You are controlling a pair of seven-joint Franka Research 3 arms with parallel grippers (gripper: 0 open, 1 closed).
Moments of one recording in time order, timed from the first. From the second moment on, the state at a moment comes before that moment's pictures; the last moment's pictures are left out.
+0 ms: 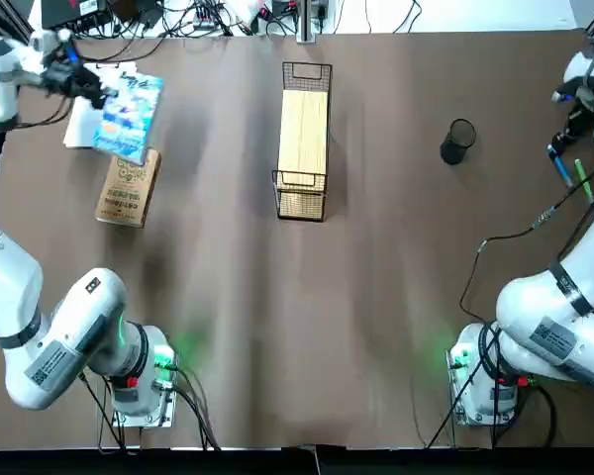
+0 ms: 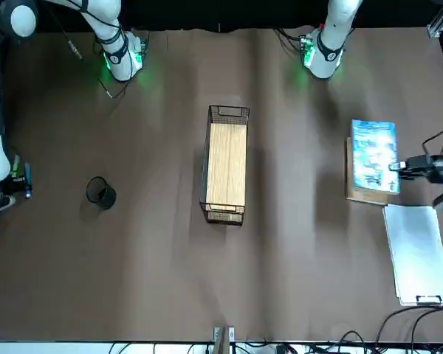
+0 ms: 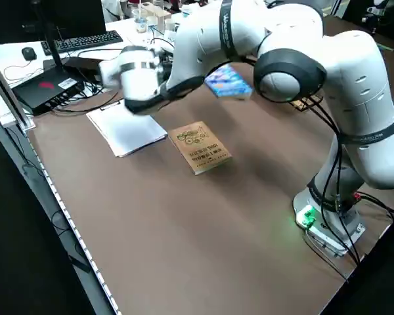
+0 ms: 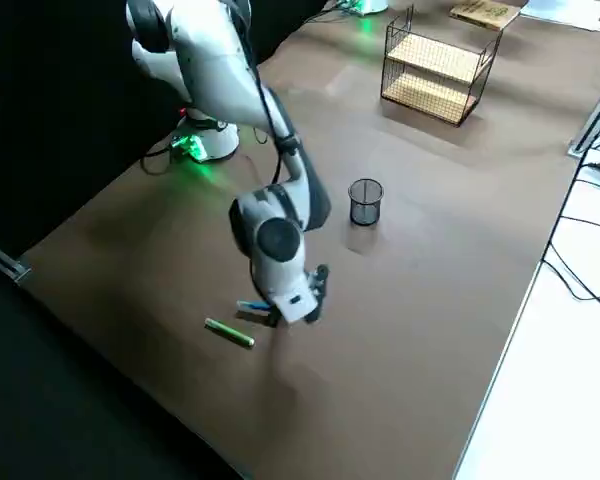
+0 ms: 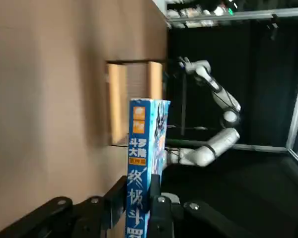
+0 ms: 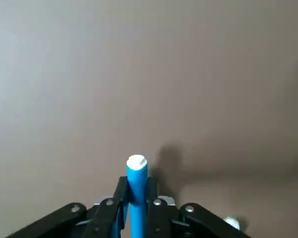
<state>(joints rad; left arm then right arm) 0.85 0.69 -0.43 -1.53 -0.76 1.32 0.70 -0.48 0.72 -0.13 -1.60 0.00 2.16 -0.98</state>
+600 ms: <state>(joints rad) 0.43 0.73 -0.48 -1.59 -1.09 1.51 0.61 -0.47 0.58 0.03 -1.50 0.00 1.90 -1.27</state>
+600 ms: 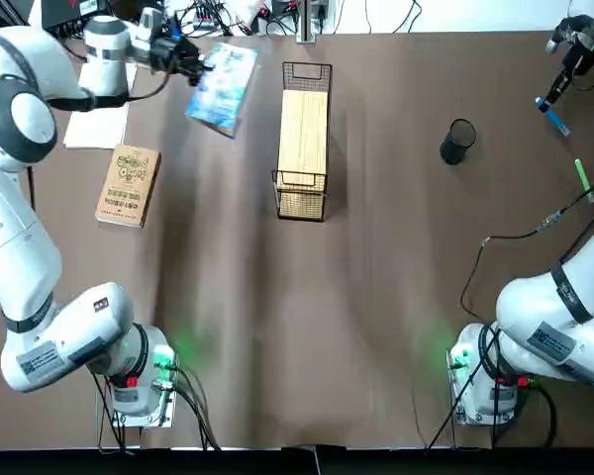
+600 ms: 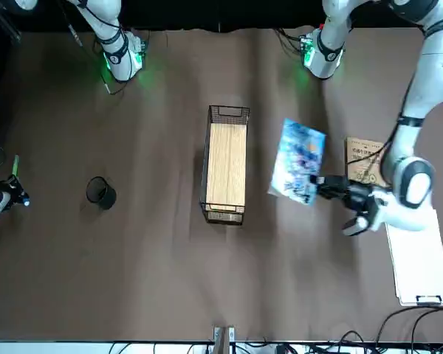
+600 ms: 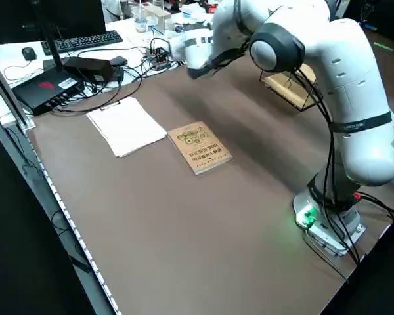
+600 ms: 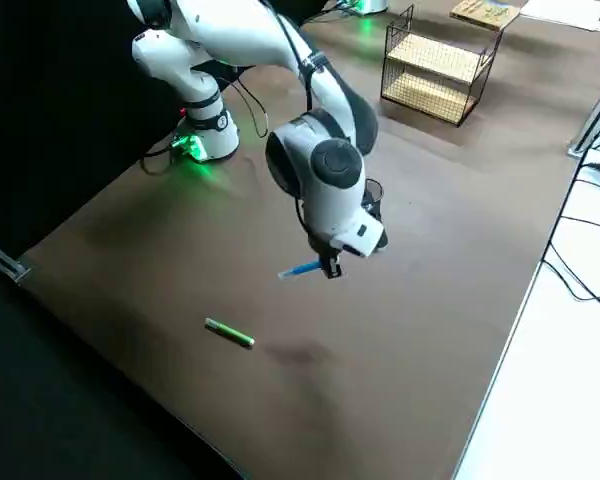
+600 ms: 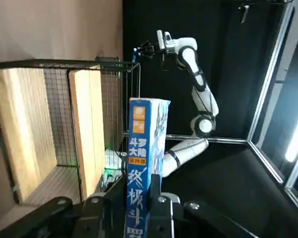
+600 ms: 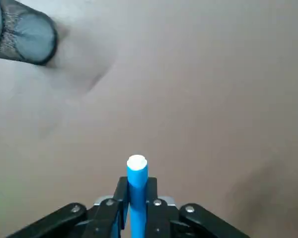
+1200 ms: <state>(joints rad) 0.20 0.73 -0.48 -1.66 -1.26 1.81 0.62 -0.46 0.53 0.13 -1.50 0.03 1.77 -1.30</state>
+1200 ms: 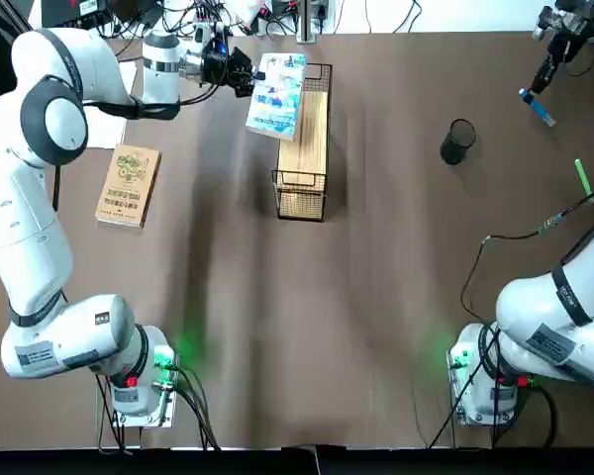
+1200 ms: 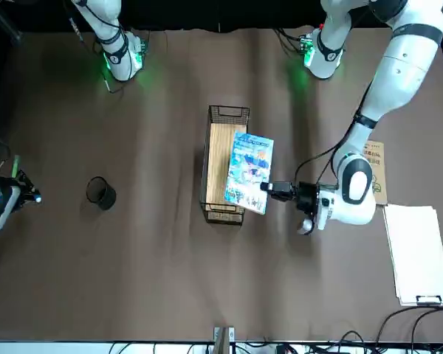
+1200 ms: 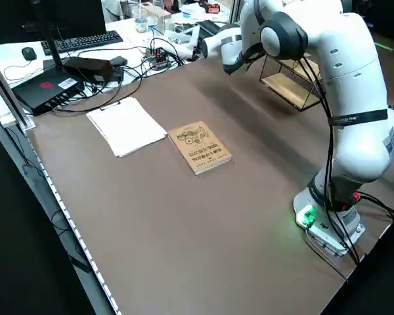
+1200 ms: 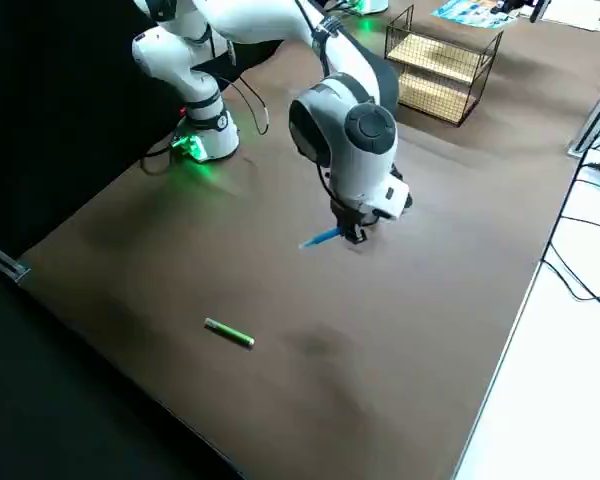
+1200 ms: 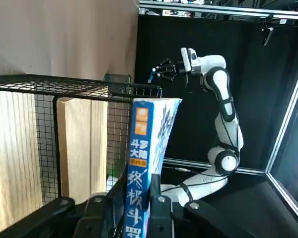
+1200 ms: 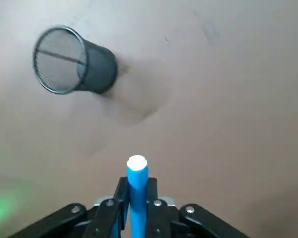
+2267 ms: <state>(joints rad) 0.24 0.70 -0.64 -1.81 -1.28 2.03 0.63 -0.55 0.56 0.22 -1.52 0.68 1.53 -1.60</state>
